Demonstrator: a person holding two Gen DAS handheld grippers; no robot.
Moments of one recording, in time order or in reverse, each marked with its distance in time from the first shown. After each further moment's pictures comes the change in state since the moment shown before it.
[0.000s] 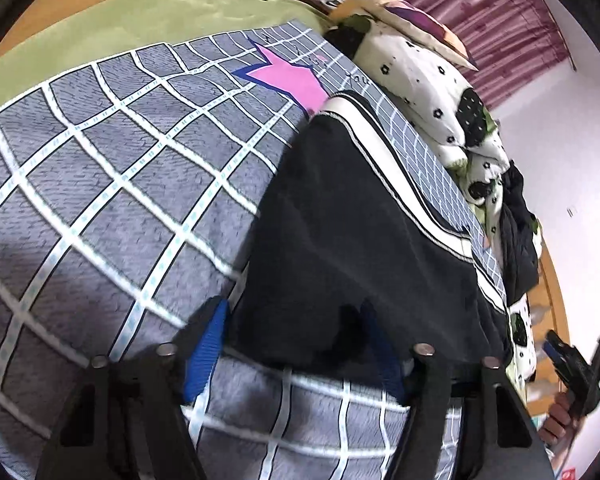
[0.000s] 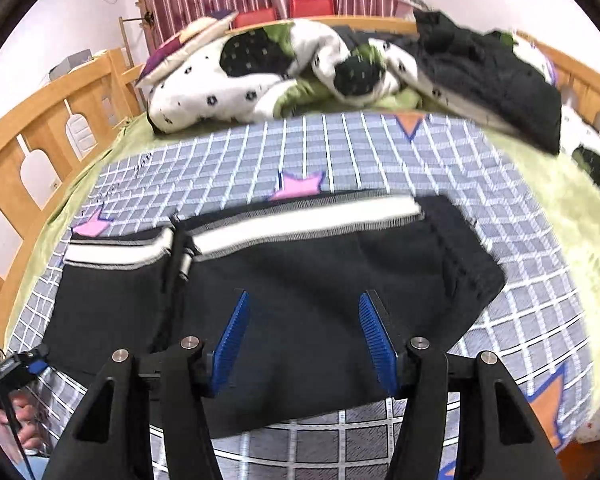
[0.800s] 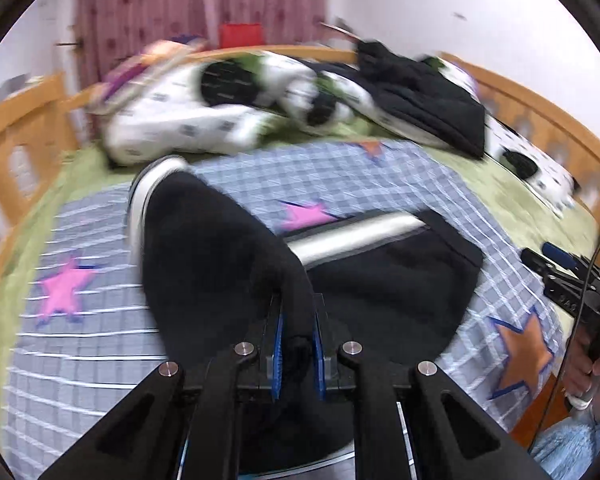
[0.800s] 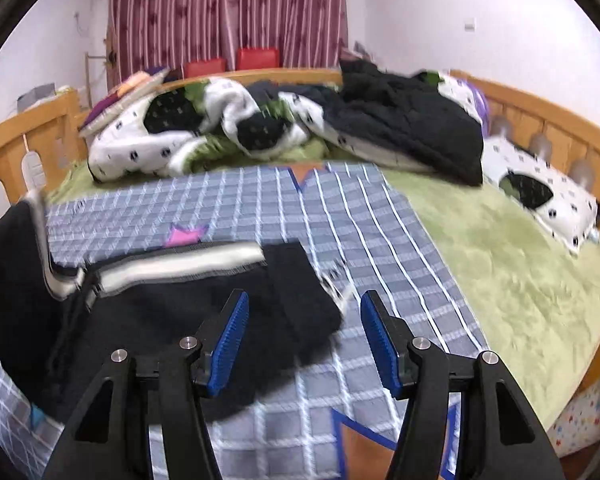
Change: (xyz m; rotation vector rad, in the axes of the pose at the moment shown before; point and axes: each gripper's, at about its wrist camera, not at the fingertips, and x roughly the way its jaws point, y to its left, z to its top) left arm 0.039 -0.374 -0.095 0.848 -0.042 0.069; right arm -0.031 -0.138 -0.018 0.023 -0.183 -0.180
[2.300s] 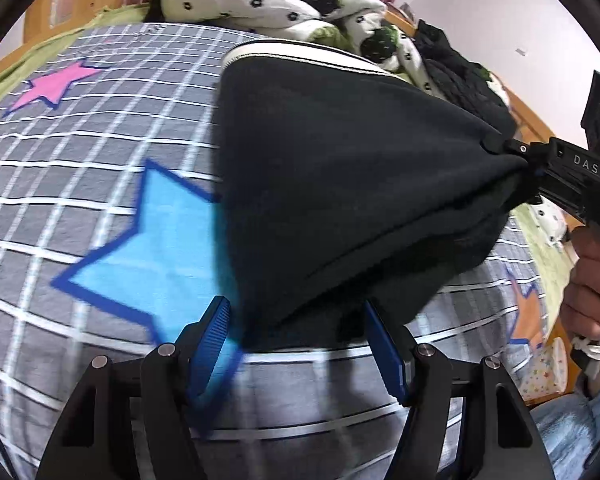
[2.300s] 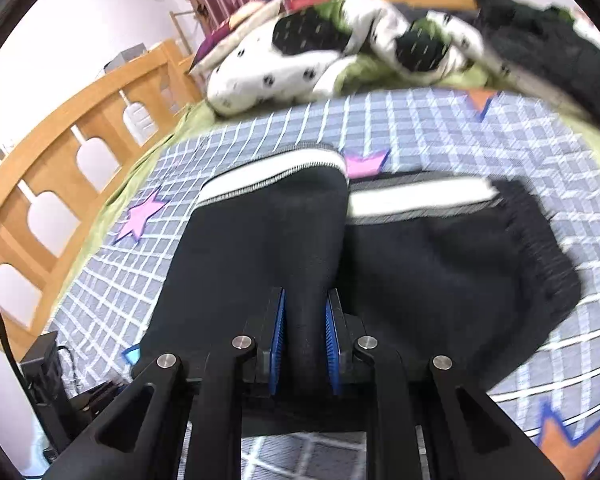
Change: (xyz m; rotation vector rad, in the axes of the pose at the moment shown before) left arm 0.029 0.063 -0.155 -0.371 0.131 -0.116; right arm 0.048 0.128 -0.009 -0.052 0.221 0.479
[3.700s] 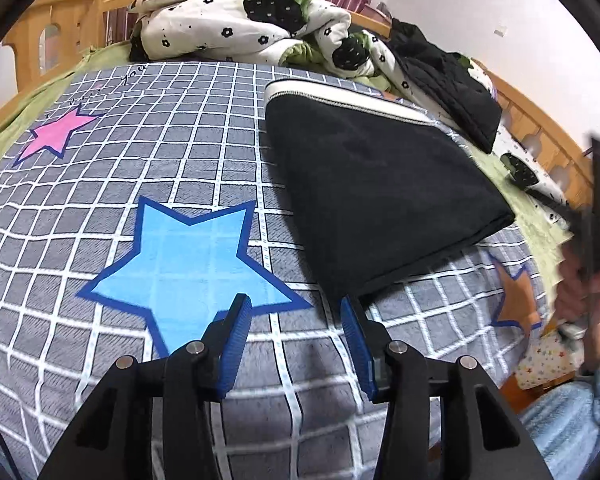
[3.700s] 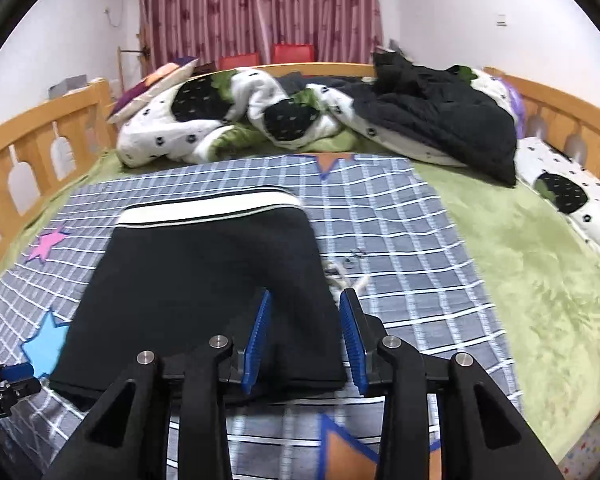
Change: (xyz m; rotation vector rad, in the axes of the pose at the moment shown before) left arm -0.047 -0.039 -0.010 0.106 -0.051 0.062; right arm -0.080 -0.111 -0.028 -0.023 -0.211 -0.321
